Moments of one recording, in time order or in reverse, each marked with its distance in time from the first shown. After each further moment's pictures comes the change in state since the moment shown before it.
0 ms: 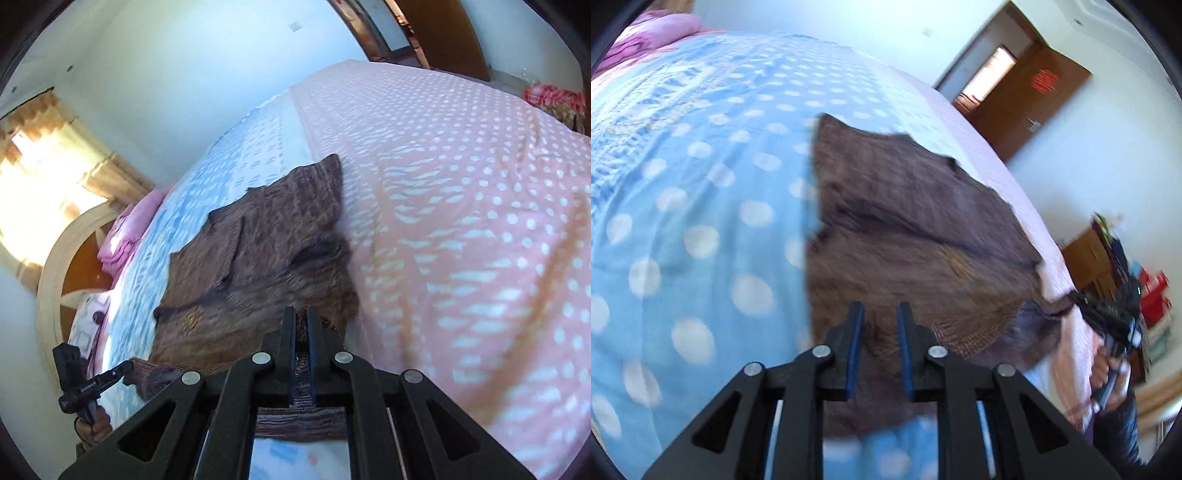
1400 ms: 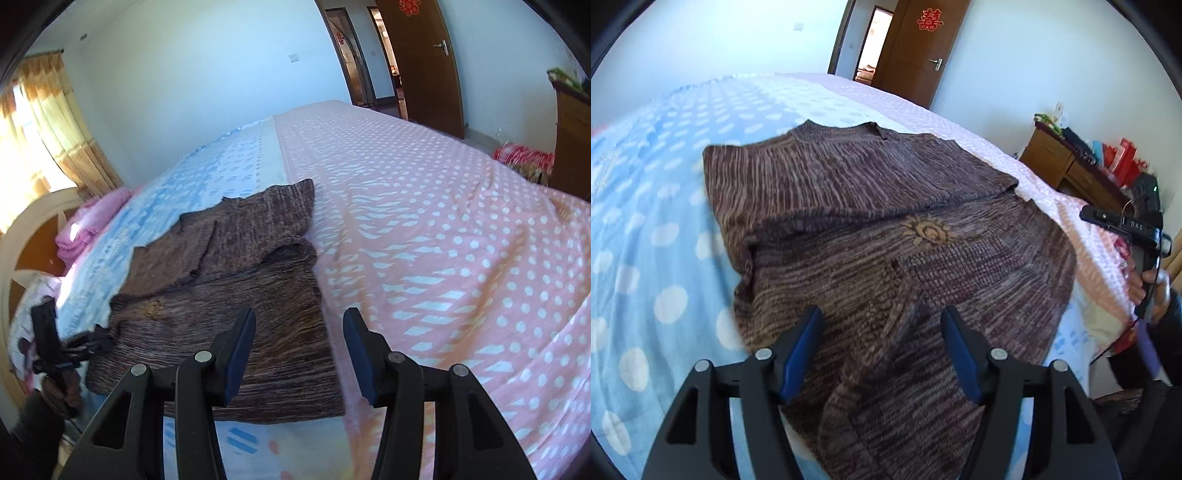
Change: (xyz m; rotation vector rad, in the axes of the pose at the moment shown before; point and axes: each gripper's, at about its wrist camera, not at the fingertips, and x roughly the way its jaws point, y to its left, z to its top) left arm 0.050 -0.028 0.008 0.499 0.061 -0.125; right arm -0.038 0.028 -0.039 -0.209 -0.131 -0.238
